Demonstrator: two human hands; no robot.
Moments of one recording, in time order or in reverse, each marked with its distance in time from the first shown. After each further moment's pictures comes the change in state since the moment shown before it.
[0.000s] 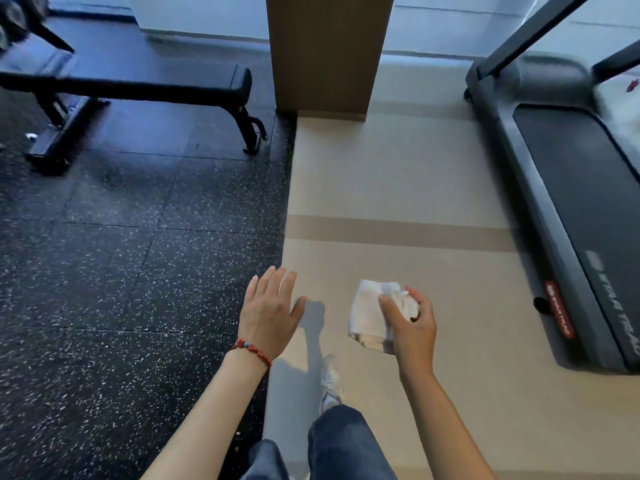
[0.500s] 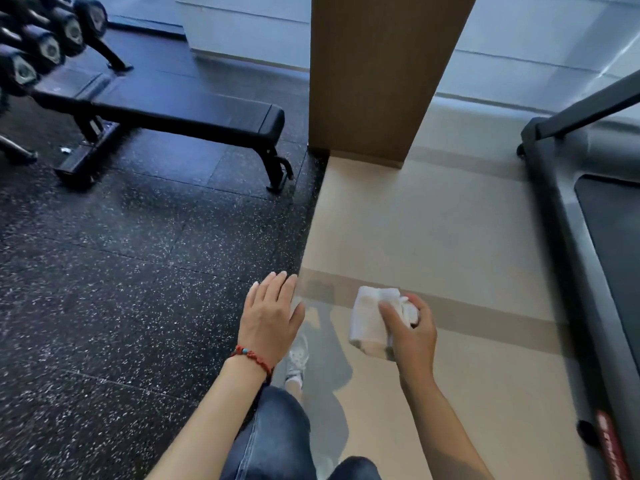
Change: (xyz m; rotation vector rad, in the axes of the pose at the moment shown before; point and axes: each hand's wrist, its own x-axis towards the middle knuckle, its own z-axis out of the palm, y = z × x) left_hand 0.269 -0.047 0.000 -0.016 0.070 -0.159; right_hand 0.238 -0.140 0.139 -0.062 -0.145 -0.030
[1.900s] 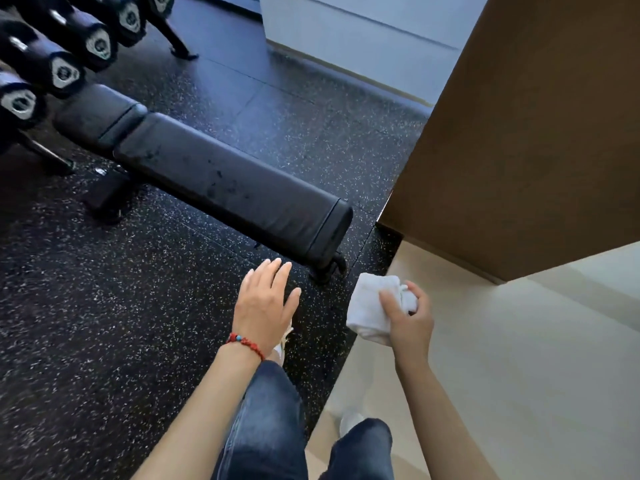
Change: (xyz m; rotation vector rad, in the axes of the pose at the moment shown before) left_hand 0.655 -0.282 0.015 0.028 0.006 -0.320; right_hand 0.541 -0.266 0.492 -0.177 -0.221 -0.033
